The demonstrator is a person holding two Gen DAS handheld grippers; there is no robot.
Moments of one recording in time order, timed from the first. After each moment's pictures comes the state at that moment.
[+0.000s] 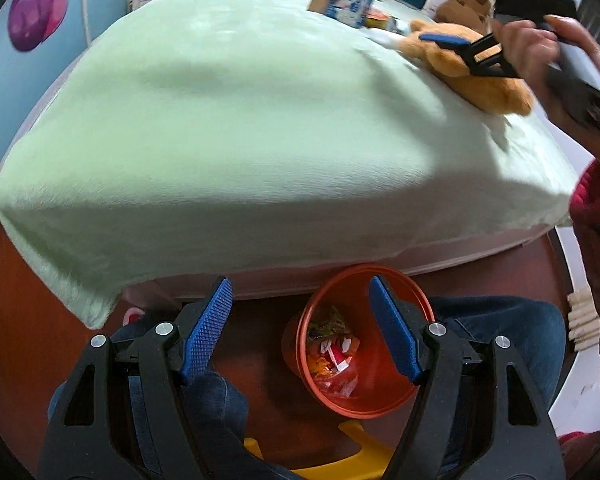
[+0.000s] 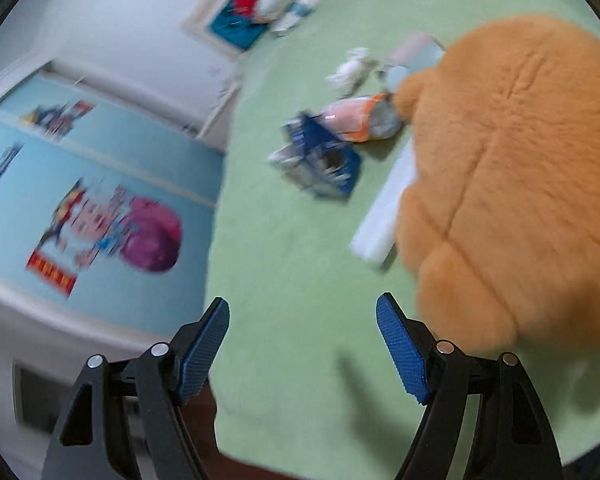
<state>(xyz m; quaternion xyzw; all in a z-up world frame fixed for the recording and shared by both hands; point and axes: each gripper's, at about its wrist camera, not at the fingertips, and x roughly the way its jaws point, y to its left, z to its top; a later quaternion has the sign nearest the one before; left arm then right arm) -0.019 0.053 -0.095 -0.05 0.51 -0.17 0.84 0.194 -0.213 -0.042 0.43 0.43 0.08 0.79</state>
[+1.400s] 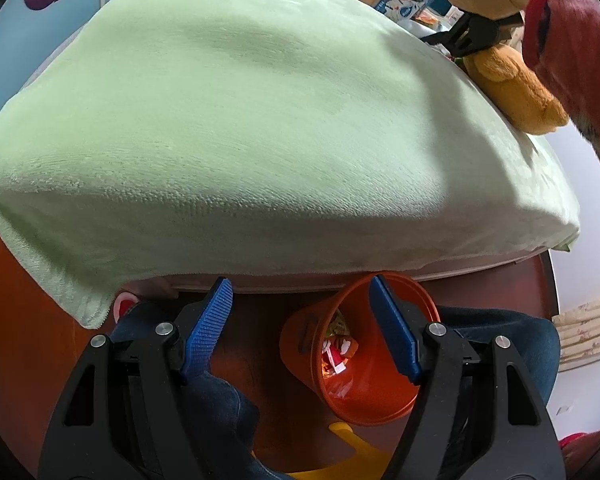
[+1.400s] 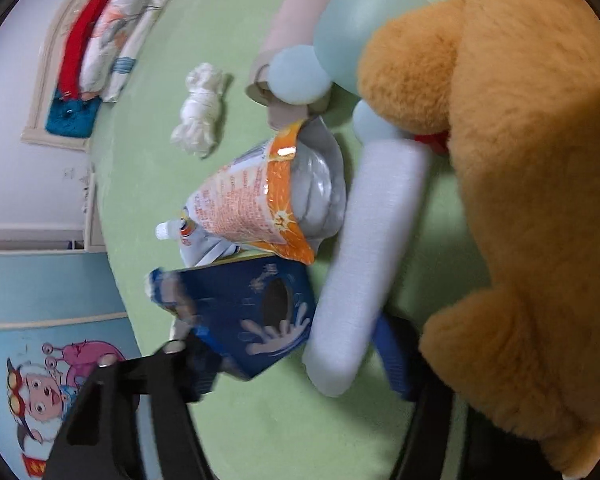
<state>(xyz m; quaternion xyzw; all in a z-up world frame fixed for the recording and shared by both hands) -0.001 0.086 -0.112 -0.10 0.54 -0.16 0.82 0.306 -0.209 -0.068 0.52 0.45 -0.15 0.71</state>
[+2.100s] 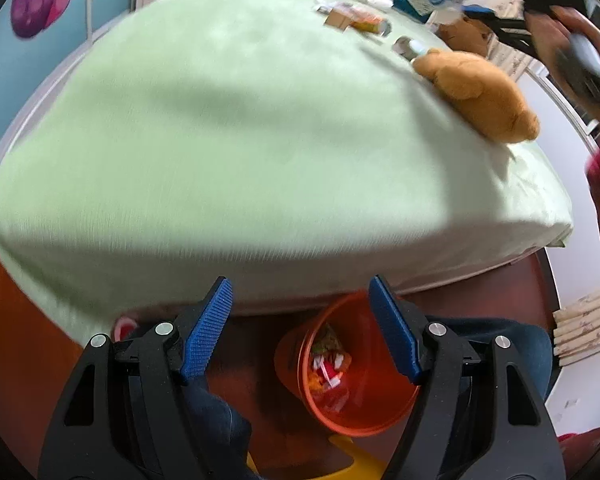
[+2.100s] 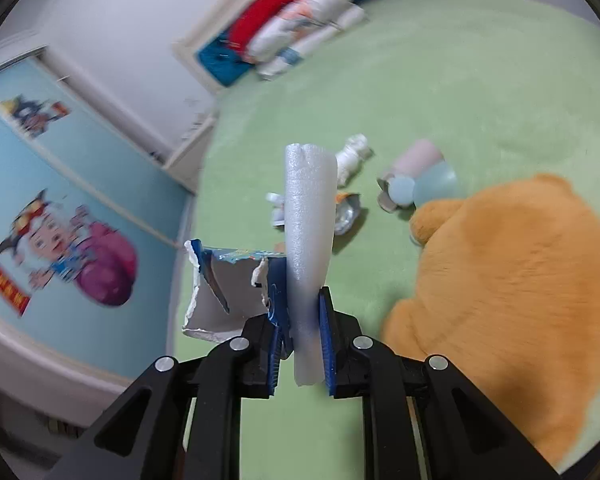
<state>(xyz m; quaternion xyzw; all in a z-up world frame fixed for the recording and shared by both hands) 0.005 0.073 -0.075 -0.08 0.50 -0.18 0.84 0.201 -0.223 0.050 0.31 0.38 0.03 0.87</state>
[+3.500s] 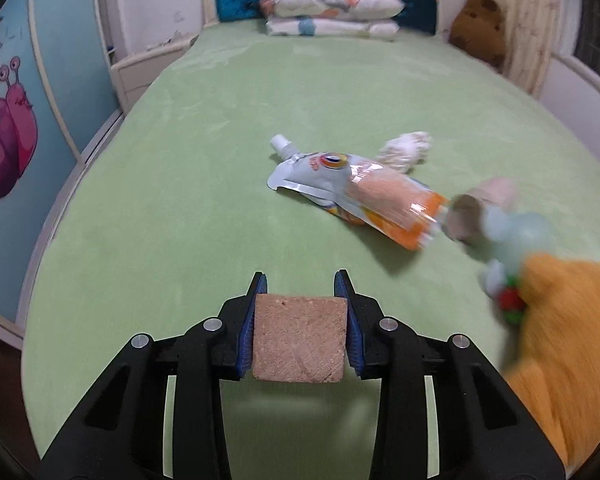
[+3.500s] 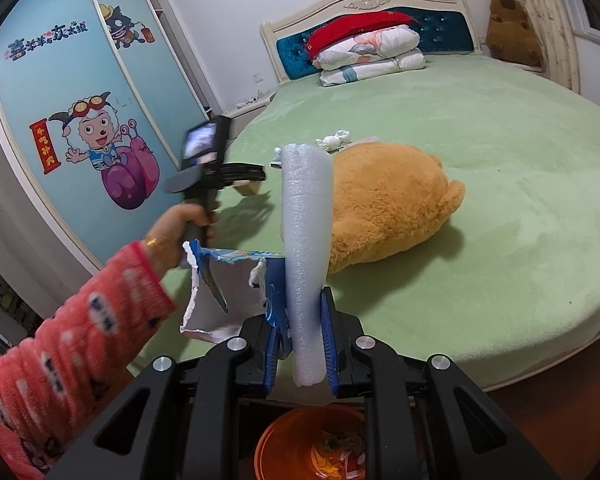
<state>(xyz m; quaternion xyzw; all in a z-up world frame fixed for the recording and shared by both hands) 0.317 -0.061 -0.012 0.05 0.42 -0.13 0.90 0.005 -0.279 0.021 0.15 0.36 0.09 0.92</state>
